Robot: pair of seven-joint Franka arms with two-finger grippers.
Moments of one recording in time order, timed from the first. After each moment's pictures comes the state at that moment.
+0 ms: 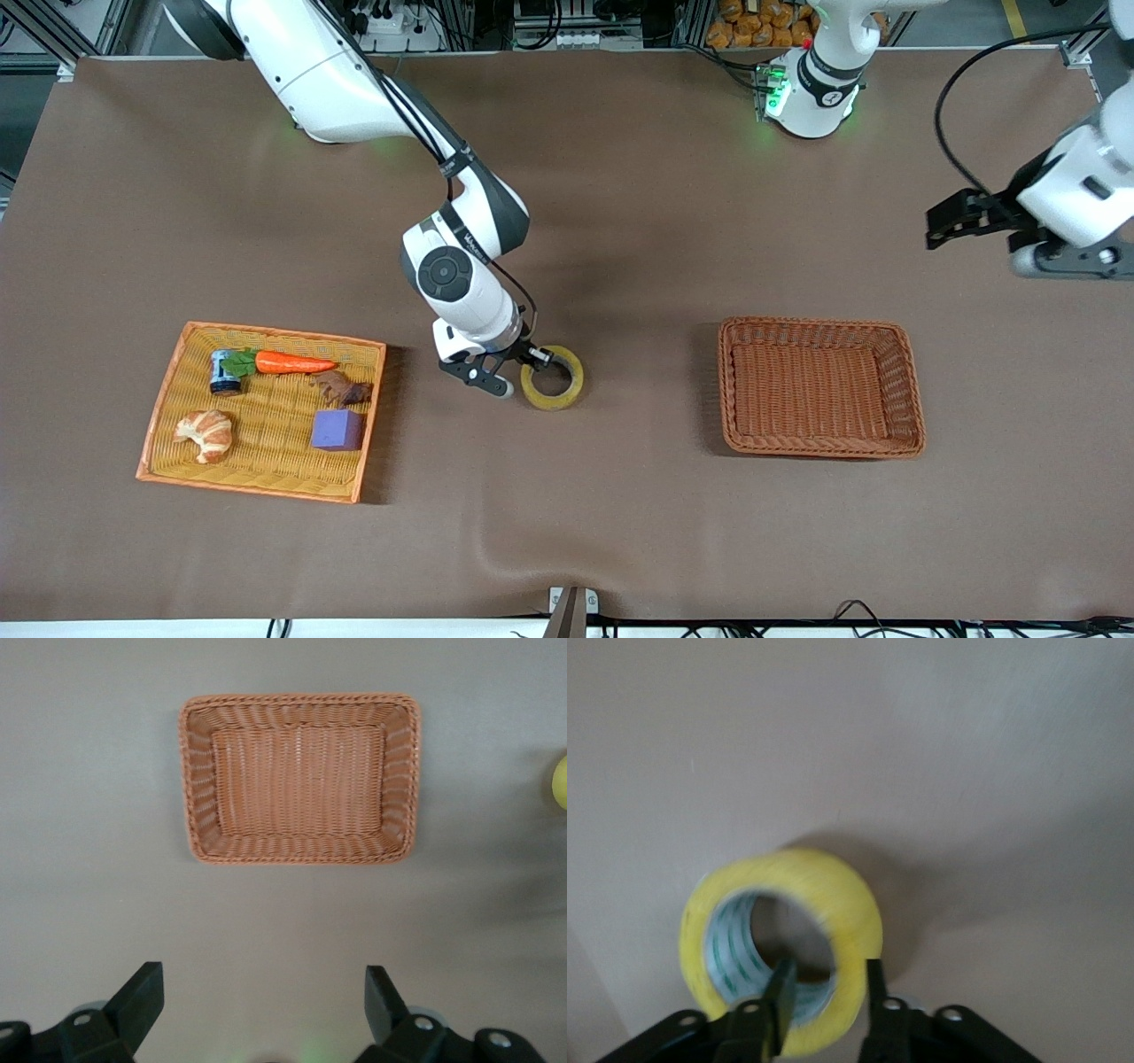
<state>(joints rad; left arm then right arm) -0.02 0.12 -0.14 -1.43 0.02 1.48 -0.09 0.53 0.71 0.07 -1.54 0.11 2.41 0.99</state>
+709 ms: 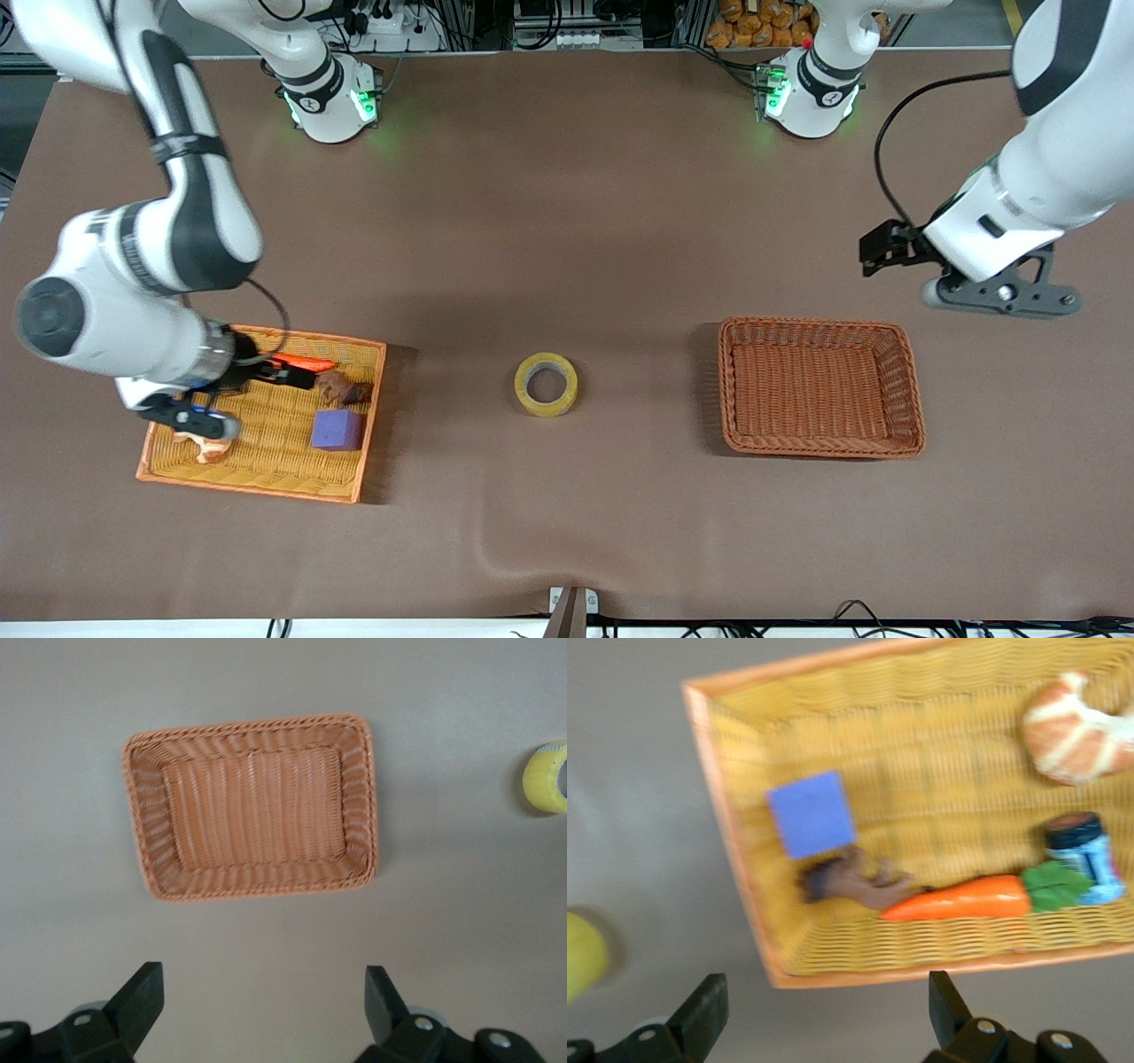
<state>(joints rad) -0.11 0.21 -0.14 -1.42 0.02 1.58 -0.10 0.07 0.42 0.01 -1.57 0.11 1.87 0.28</state>
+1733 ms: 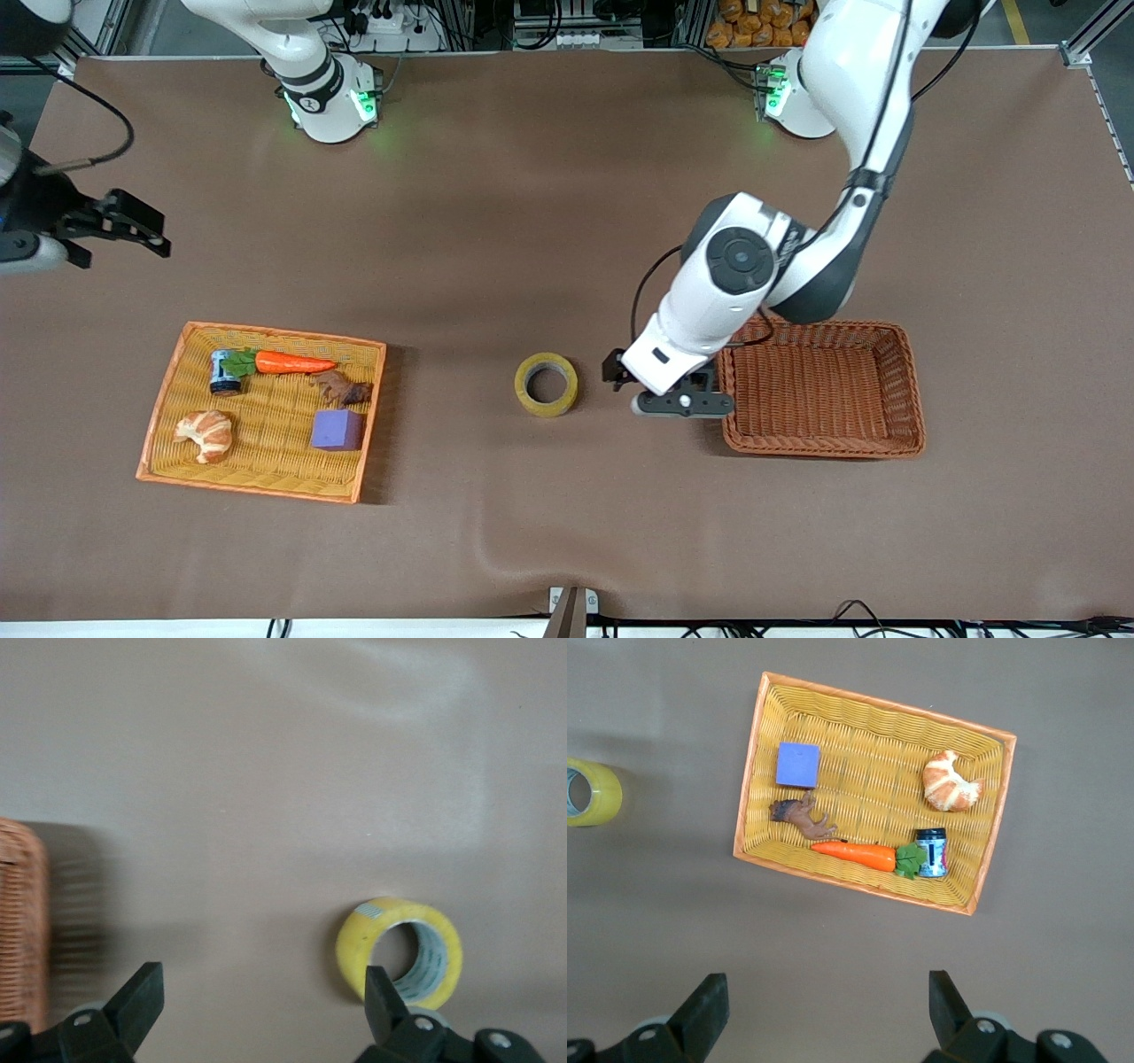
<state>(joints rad) -0.45 0.68 -0.15 -1.34 0.02 2.24 -0.59 0.00 0.02 0.01 -1.54 0.02 1.58 -0.13</state>
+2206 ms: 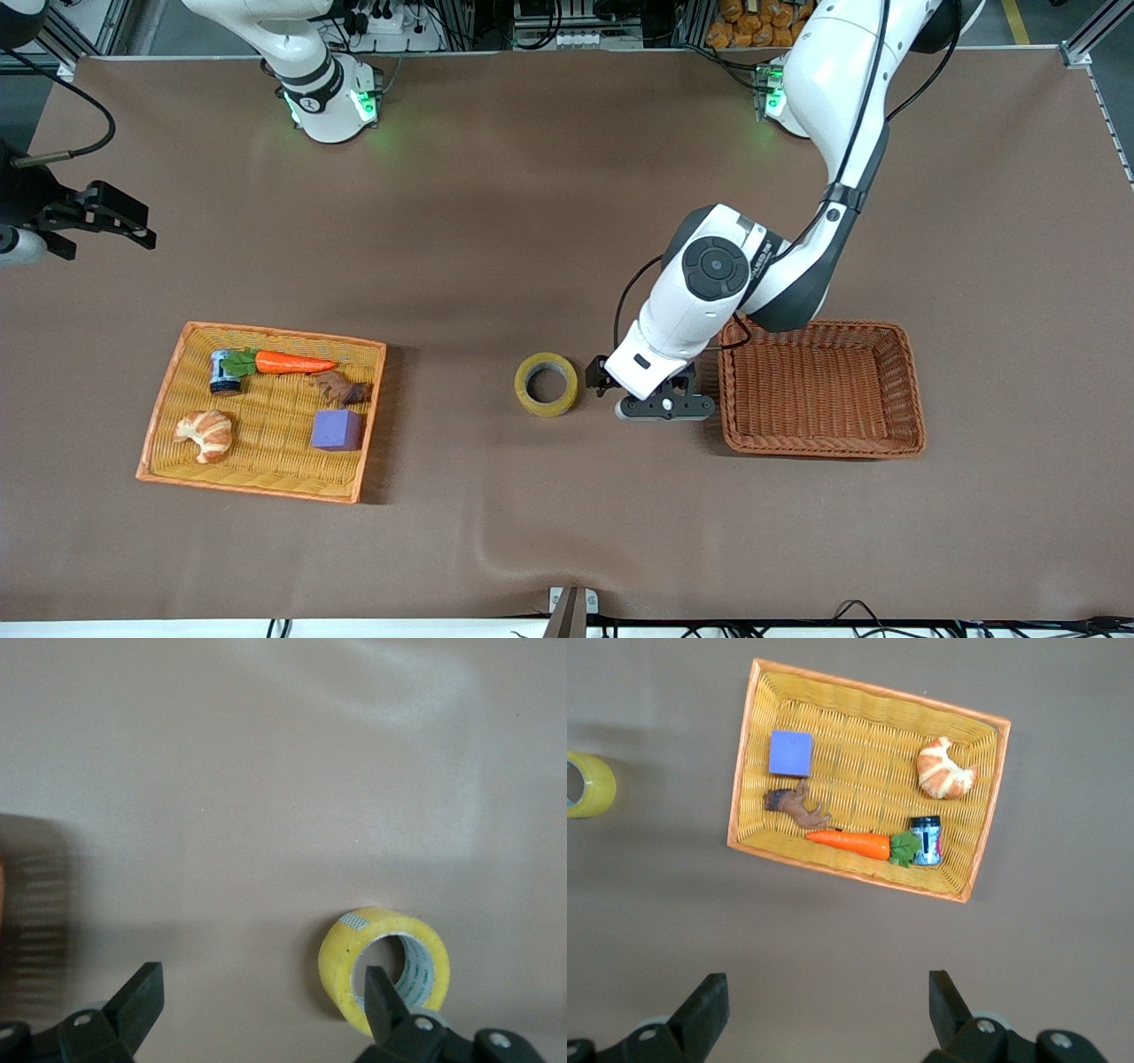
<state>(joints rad) -0.47 0.71 -0.15 -1.32 0.02 2.27 -0.64 -0.02 0.02 0.01 -1.54 0.02 1.54 -0.13</state>
